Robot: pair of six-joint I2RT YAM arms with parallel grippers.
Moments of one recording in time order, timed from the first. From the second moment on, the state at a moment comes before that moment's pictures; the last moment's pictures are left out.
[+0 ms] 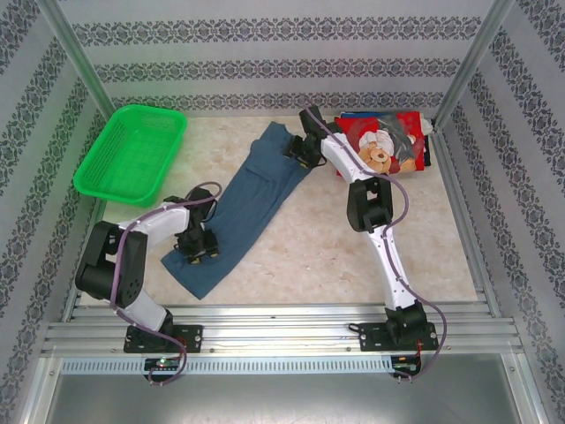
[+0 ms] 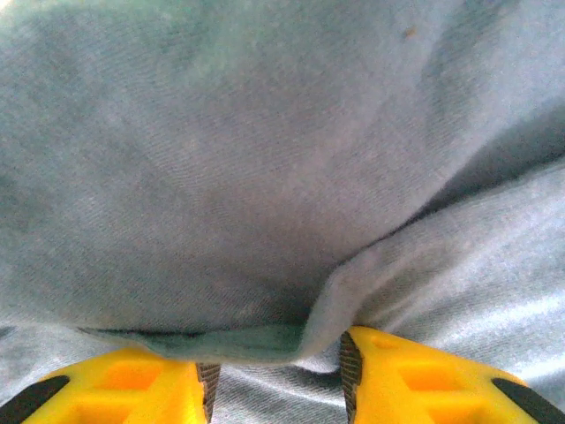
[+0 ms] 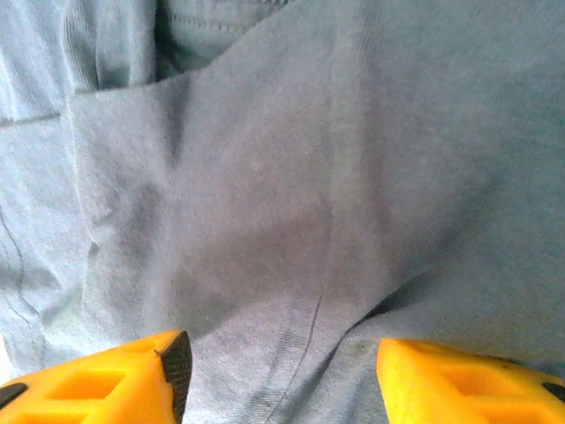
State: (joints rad) left arm -0.27 1.60 0.87 -0.85 0.10 -0.69; right arm 0.32 2.69 2.53 -0.90 -0.24 0.76
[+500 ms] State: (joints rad) left arm -0.50 1.62 0.91 -0.73 0.33 -0.91; right arm 0.23 2.48 2.36 -0.87 -0.40 0.64
